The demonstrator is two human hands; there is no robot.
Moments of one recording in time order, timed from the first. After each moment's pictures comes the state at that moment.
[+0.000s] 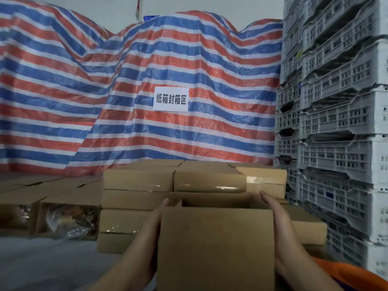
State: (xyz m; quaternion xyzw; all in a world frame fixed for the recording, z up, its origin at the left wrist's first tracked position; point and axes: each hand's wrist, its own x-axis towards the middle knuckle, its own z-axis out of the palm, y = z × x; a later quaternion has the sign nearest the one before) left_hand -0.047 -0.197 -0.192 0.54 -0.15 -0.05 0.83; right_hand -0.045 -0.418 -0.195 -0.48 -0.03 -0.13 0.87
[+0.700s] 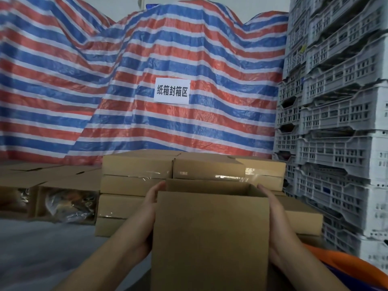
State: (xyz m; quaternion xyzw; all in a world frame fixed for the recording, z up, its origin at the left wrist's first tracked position) left_hand -0.039 -0.185 -0.202 0.58 -0.17 -0.04 0.80; right_hand -0.042 -0.421 -0.208 -0.53 -0.01 -0.16 0.83
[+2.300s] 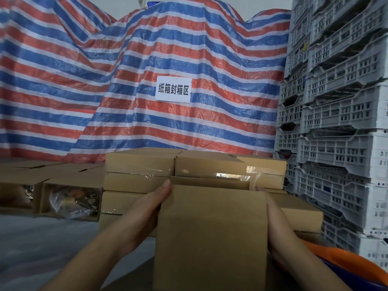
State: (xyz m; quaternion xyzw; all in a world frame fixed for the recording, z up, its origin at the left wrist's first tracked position) left_hand -0.019 -0.168 -0.206 0.61 -0.28 -0.04 0.74; right_hand -0.054 -0.412 -0.200 -0.65 0.07 -0.19 0.73
